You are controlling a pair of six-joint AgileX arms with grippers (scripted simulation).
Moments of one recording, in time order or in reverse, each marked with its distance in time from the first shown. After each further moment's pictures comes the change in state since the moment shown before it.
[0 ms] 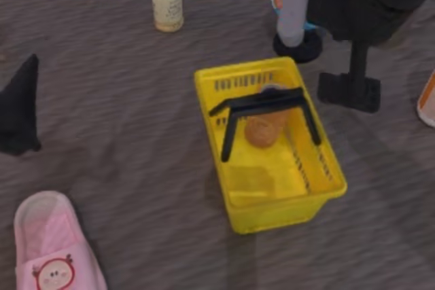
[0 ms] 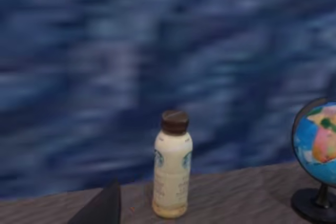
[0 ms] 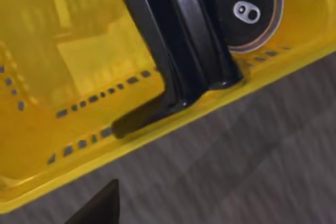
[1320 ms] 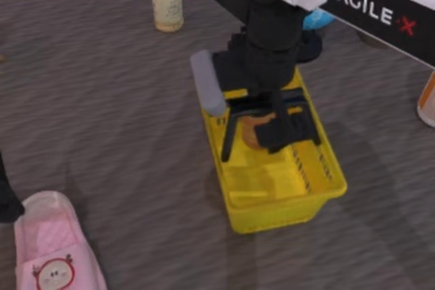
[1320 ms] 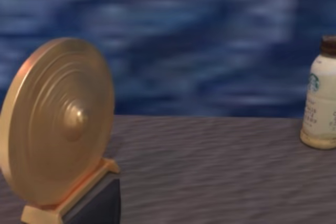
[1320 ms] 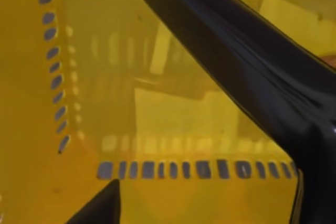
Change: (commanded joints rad) left arm 0.054 -0.529 -0.332 -0.230 -0.293 0.054; right arm 0.141 0.469 0.361 -0.221 -0.003 -0.230
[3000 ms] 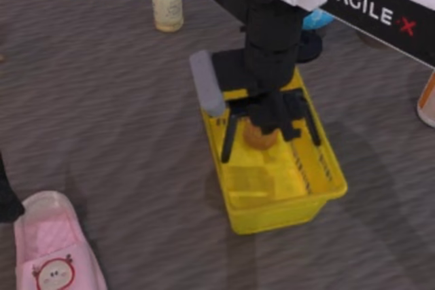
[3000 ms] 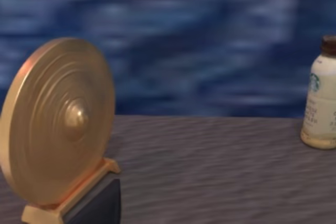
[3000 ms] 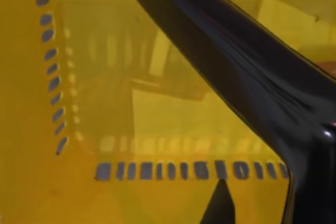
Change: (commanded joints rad) left arm 0.000 0.000 0.000 0.000 0.000 0.000; right arm 0.000 0.000 0.000 0.000 0.000 0.000
